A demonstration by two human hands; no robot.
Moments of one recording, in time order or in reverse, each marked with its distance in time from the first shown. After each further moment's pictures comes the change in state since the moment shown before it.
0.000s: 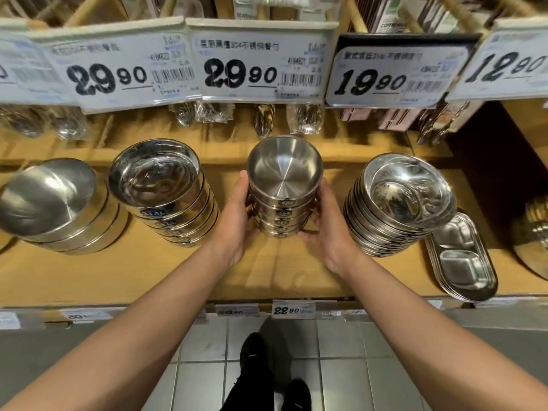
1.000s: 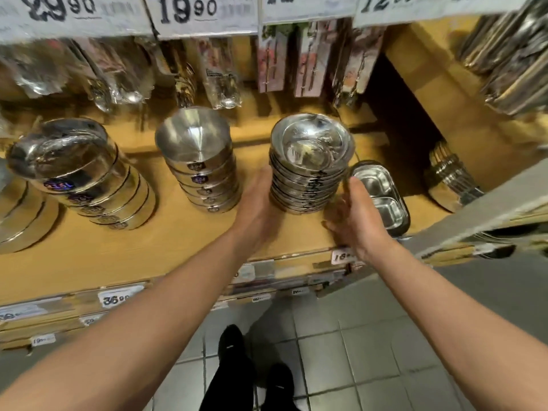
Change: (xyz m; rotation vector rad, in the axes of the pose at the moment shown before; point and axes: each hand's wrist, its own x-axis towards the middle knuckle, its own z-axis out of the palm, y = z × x) left_hand -0.058 -0.045 0.142 -0.067 -0.198 -0.036; right_hand -0.067 0.023 -0.164 0.077 0.326 -0.007
